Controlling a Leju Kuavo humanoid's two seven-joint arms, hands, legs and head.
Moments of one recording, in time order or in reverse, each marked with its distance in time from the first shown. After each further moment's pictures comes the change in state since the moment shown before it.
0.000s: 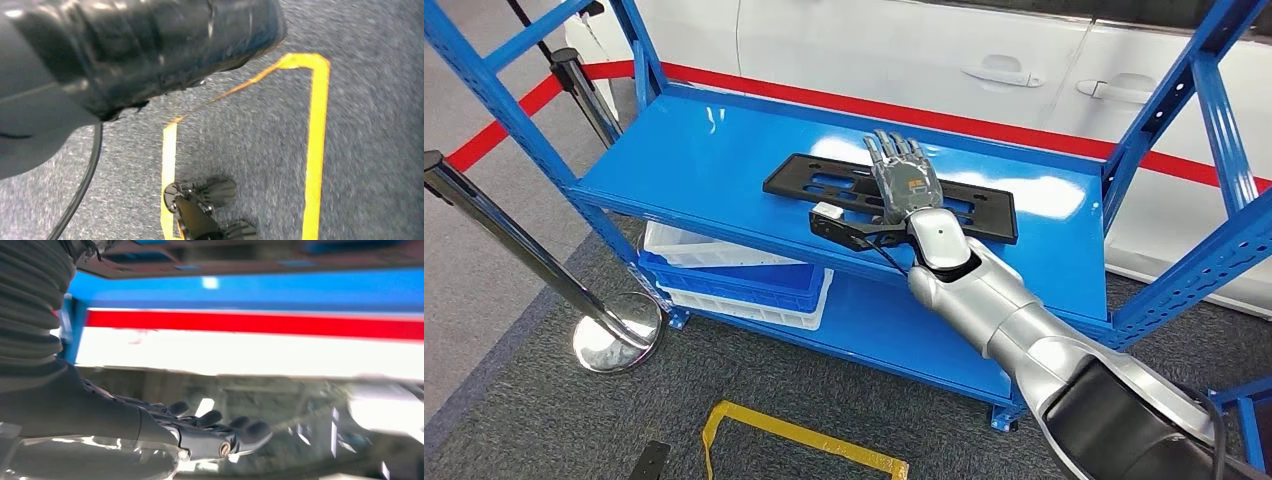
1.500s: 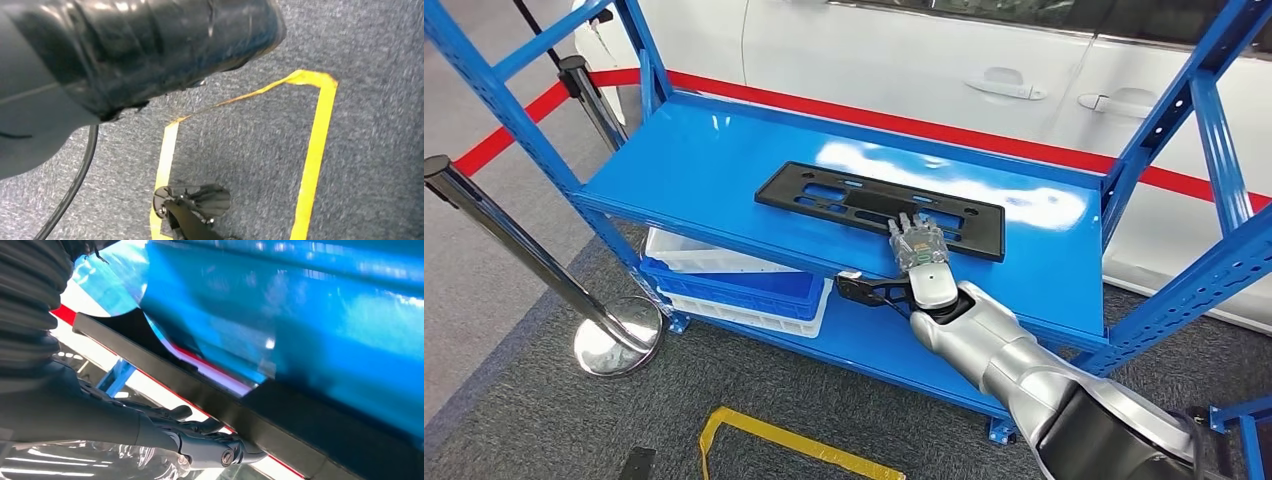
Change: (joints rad) left arm 0.013 0.000 0.083 0.000 0.000 0.050 -0.002; right arm 0.120 -0.051 0.073 0.141 0.047 0.332 0.192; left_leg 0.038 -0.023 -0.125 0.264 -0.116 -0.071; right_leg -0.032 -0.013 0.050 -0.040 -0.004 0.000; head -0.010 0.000
